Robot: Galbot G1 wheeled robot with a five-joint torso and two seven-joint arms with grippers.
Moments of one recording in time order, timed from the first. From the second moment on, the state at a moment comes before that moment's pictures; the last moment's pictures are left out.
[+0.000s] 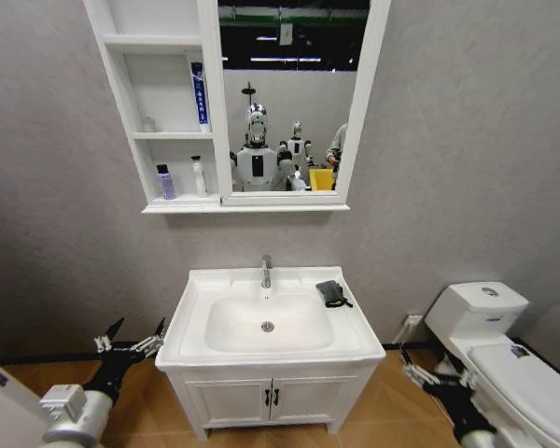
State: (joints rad) left arm 1.87 -1.14 -0.89 -2.41 -0.50 0.20 -0.12; right arm -2.15 1.28 0.86 2.34 0.41 0.11 0.15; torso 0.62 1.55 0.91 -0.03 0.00
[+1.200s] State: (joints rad) left arm 1.87 -1.14 -0.89 -2.41 -0.50 0.20 -0.12; right arm -2.11 1.27 0.81 2.44 0.39 0.03 0.19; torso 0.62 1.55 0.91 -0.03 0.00
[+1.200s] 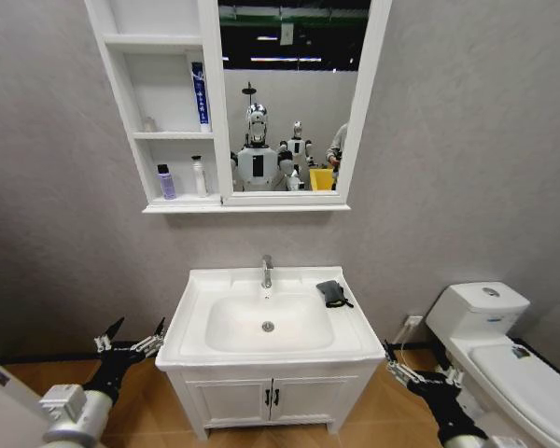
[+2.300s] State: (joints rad) left arm 1.87 -1.14 -0.89 -2.41 -0.50 0.20 -0.12; right arm -2.11 1.27 0.81 2.44 0.40 0.03 0.19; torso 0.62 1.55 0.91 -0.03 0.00
